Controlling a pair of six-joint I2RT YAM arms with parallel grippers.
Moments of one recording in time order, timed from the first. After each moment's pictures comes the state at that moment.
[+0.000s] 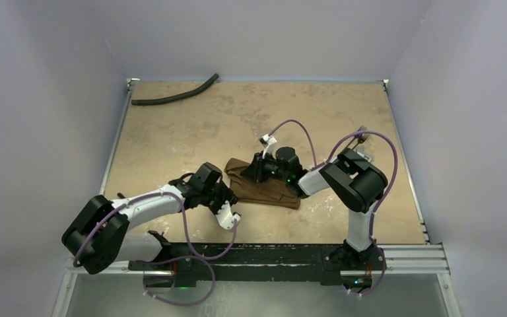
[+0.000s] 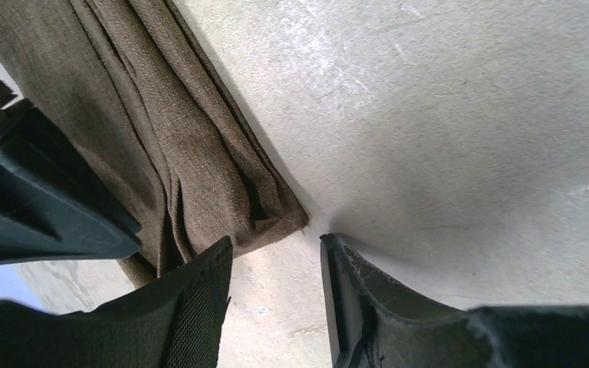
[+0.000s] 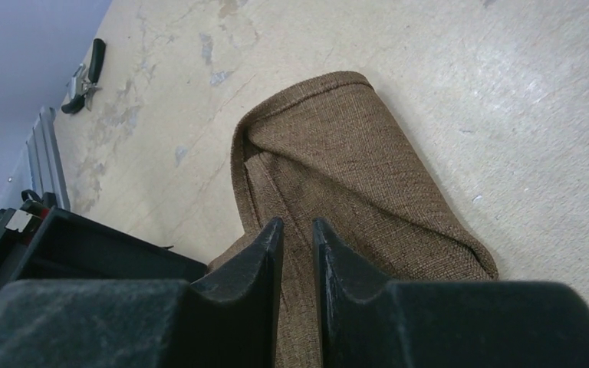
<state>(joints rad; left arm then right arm) -0.68 1.28 0.52 -0.30 0.36 1.62 0.69 1.90 0.71 0.85 -0.39 0.55</state>
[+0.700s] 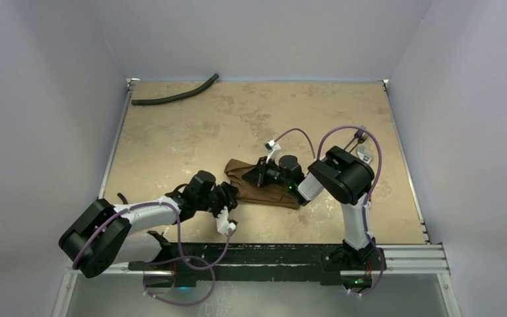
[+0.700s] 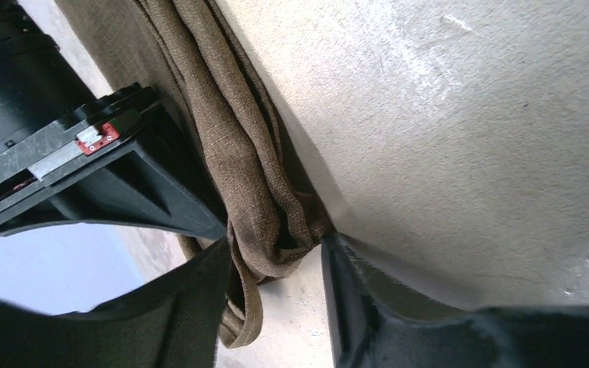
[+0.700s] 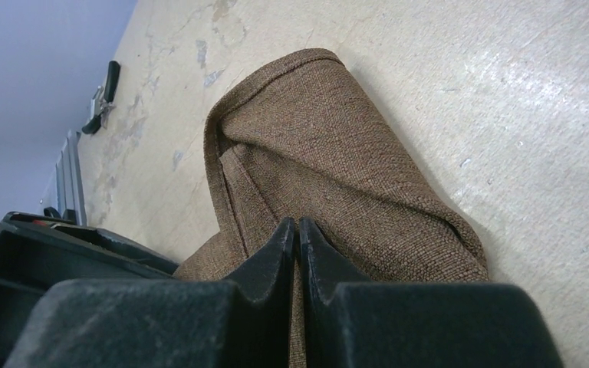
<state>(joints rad) -0.68 1.26 0.35 0.07 0.41 1.73 0.69 2.05 0.65 1.11 -0.38 0.68</state>
